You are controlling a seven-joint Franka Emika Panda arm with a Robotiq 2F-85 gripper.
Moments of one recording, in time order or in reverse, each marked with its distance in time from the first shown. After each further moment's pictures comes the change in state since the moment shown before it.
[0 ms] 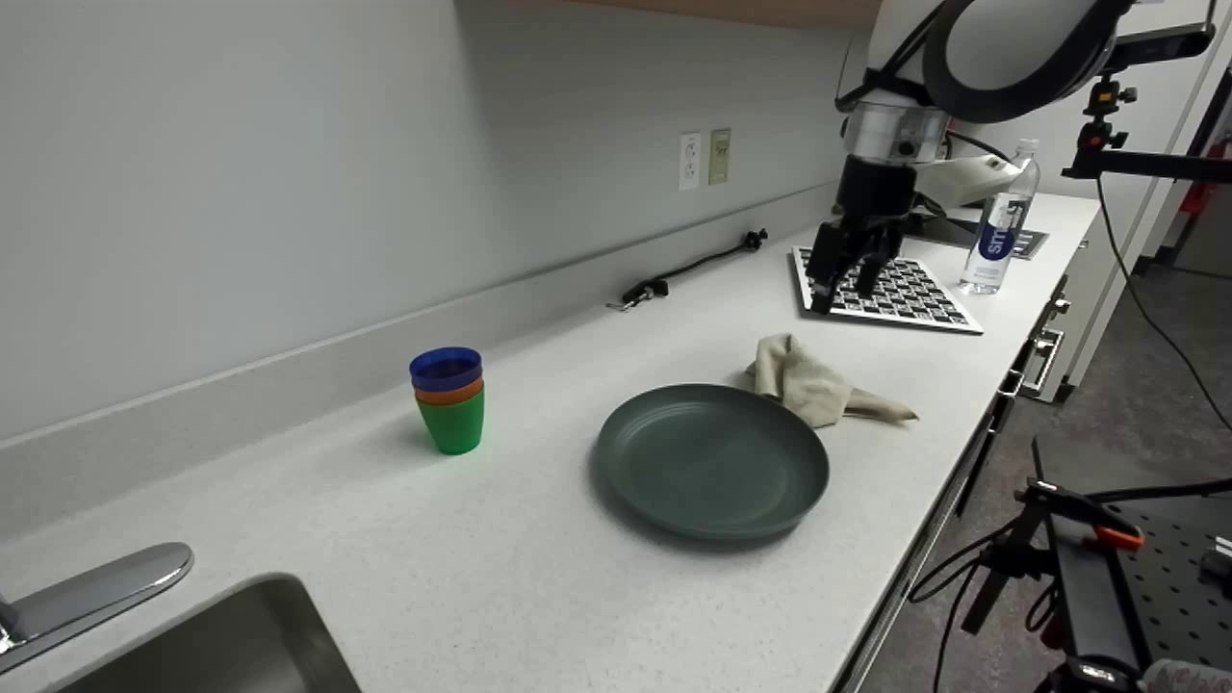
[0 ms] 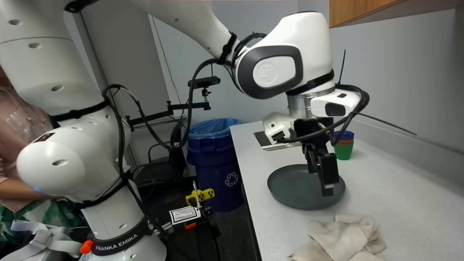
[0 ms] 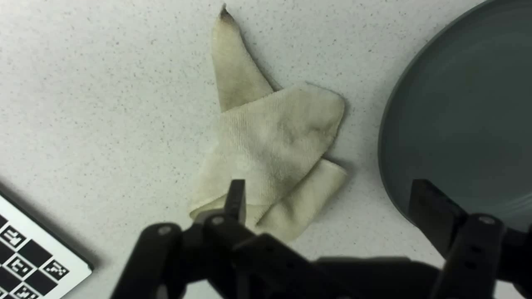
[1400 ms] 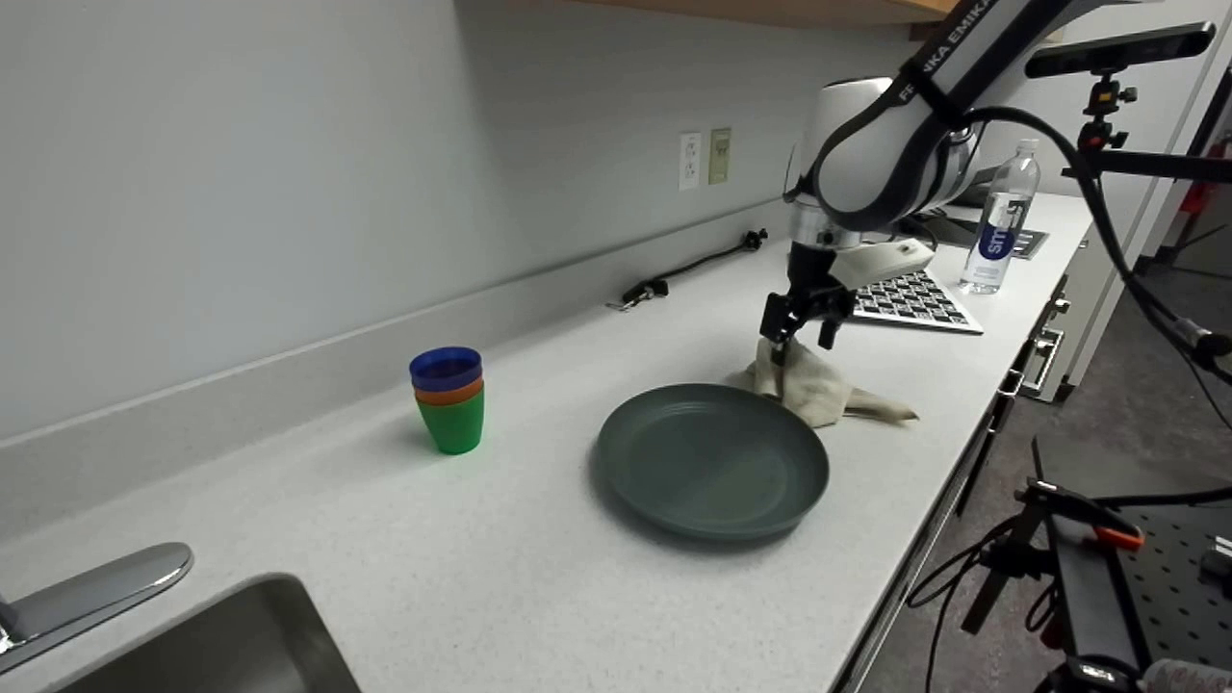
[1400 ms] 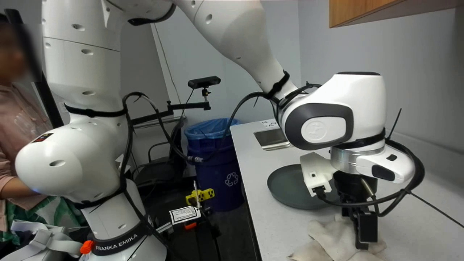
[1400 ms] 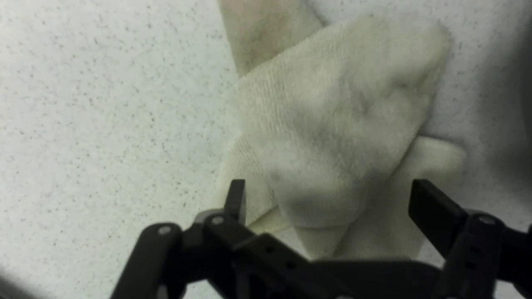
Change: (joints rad) arm -0.029 0.415 -0.039 0.226 0.104 0.119 0.003
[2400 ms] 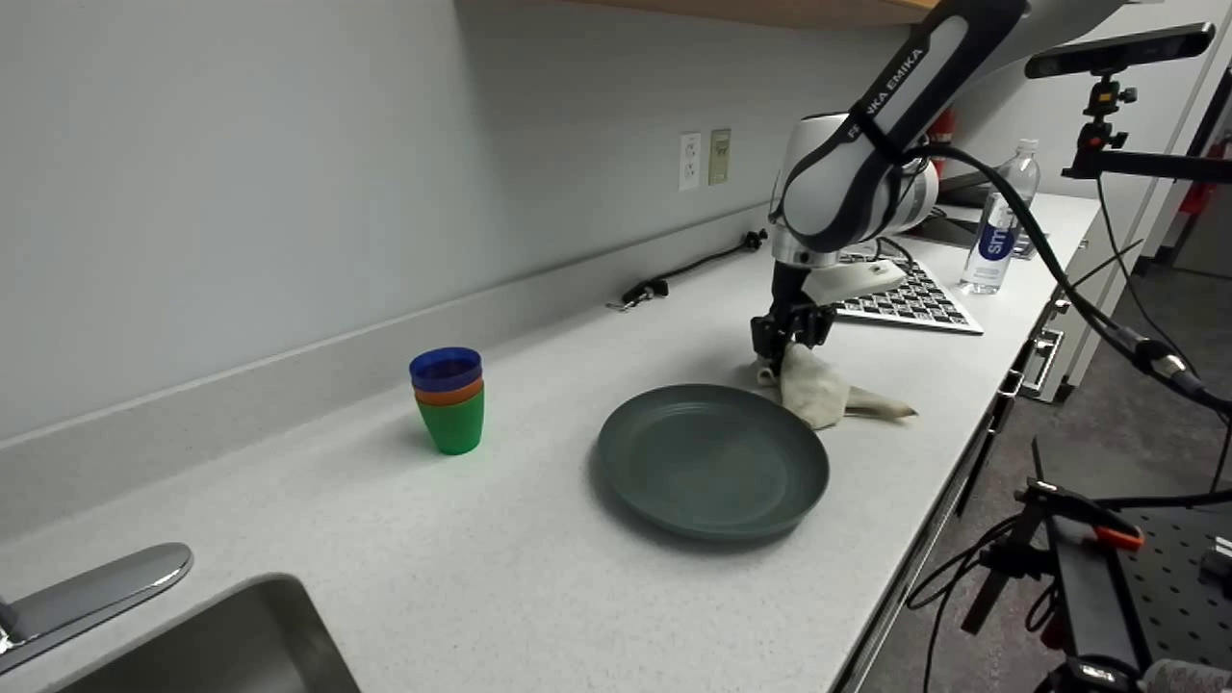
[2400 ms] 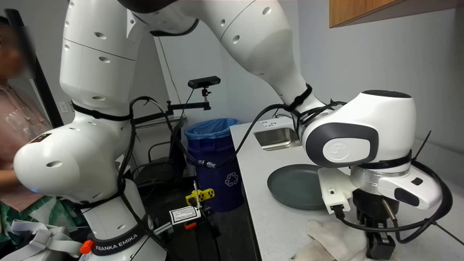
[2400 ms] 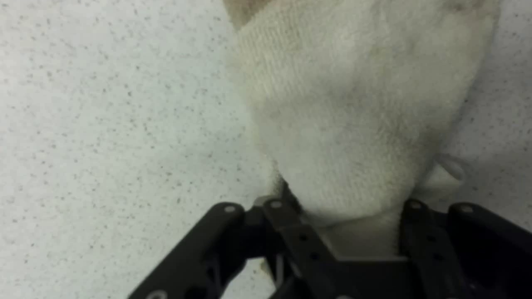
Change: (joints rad) arm -0.031 0.144 0.005 0.127 0.066 -0.004 0.002
